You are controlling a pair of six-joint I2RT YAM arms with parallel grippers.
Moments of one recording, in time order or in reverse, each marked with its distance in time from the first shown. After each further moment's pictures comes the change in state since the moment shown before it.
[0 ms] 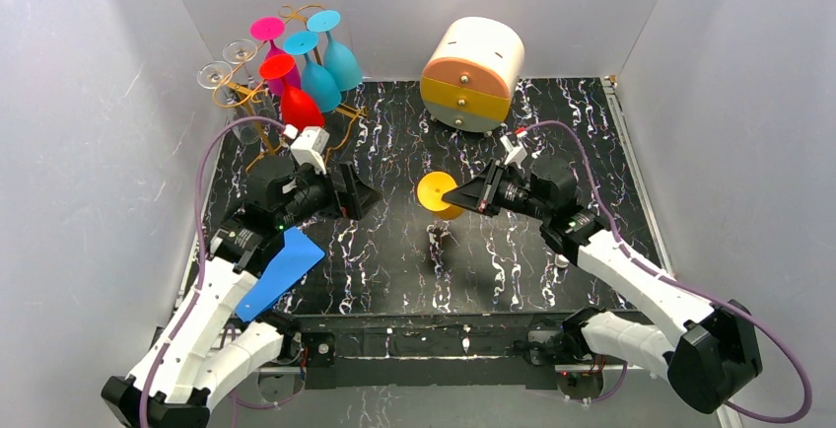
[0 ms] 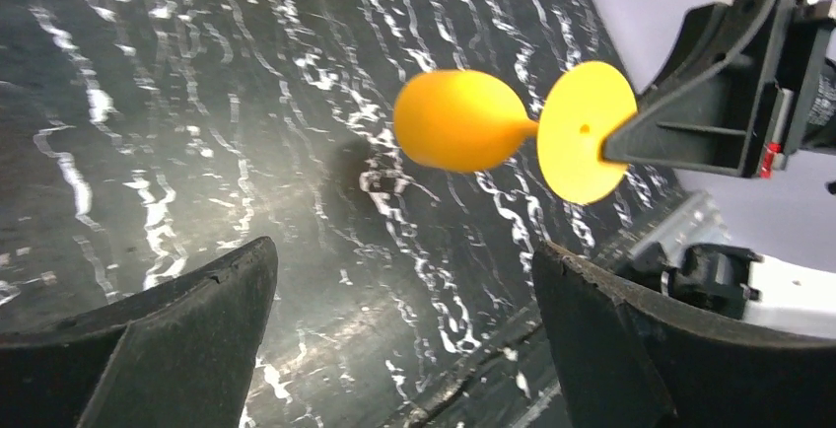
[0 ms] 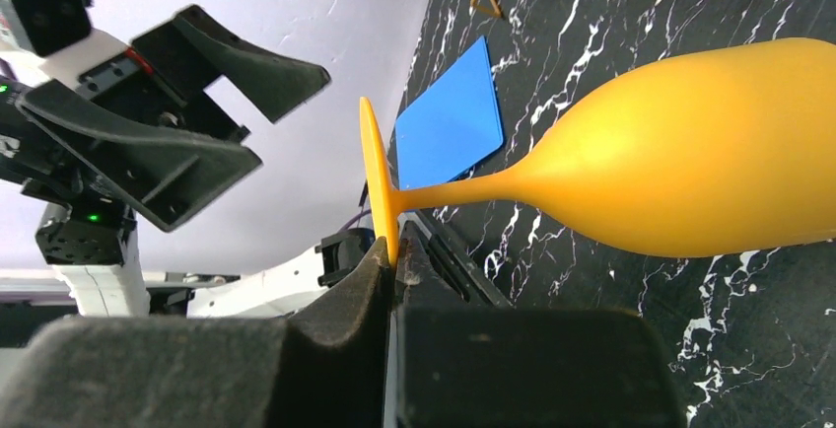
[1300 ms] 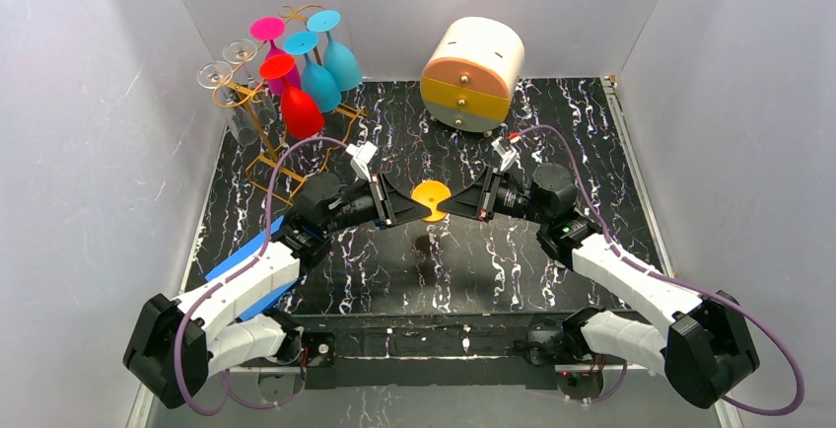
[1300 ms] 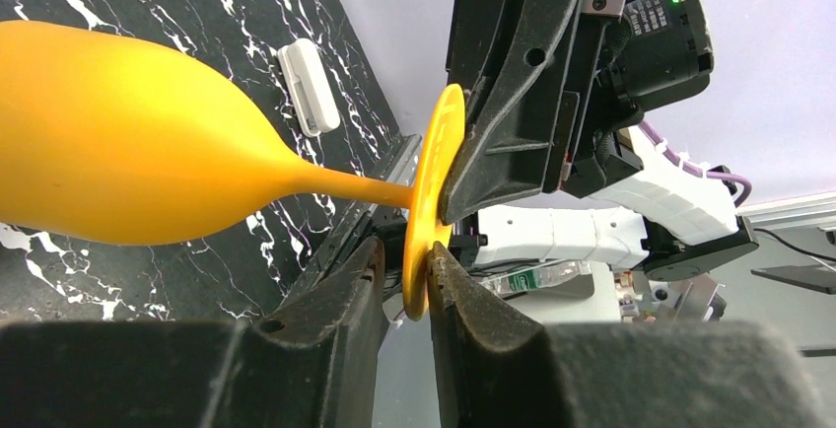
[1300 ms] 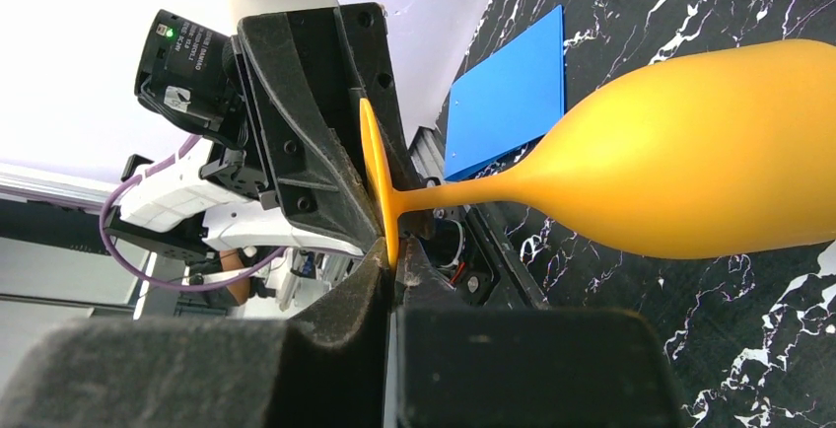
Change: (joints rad) left arm -0.193 0.241 -0.340 0.861 0.326 -0.603; right arm -0.001 0.012 -0.095 0.250 -0.145 0.046
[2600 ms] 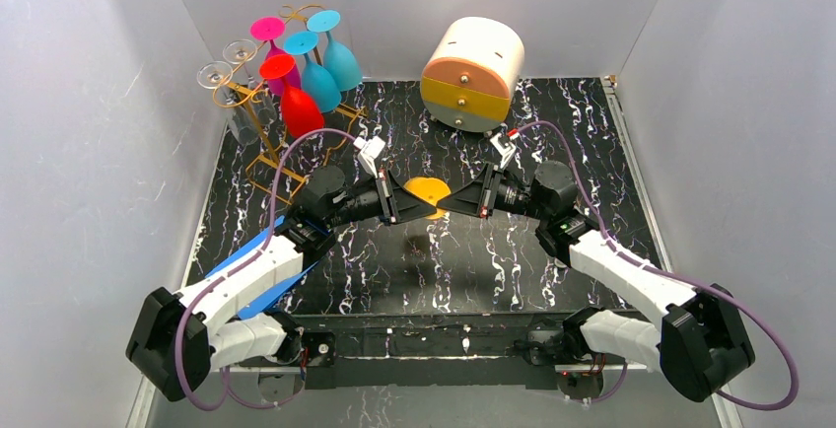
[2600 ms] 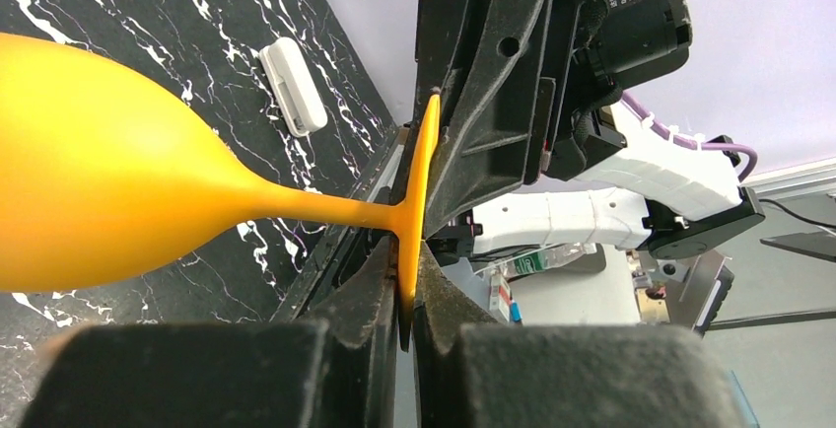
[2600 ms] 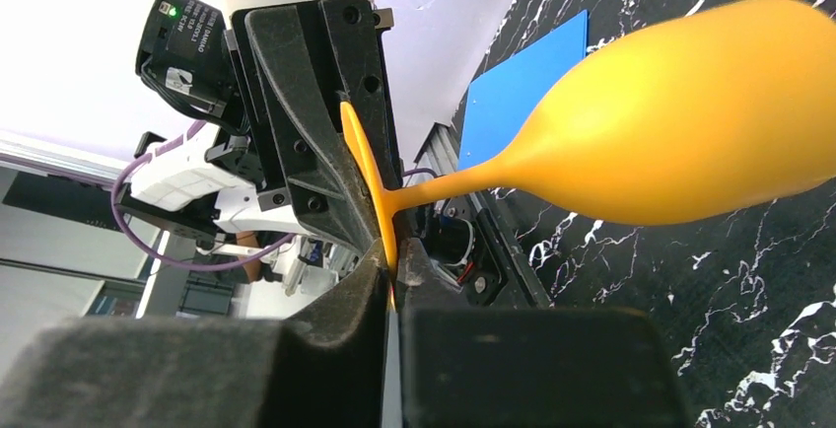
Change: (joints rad) left arm -0.023 0.041 0.064 -0.011 0.032 0.043; right arm -0.019 0.037 0.000 0.097 -0.067 0.015
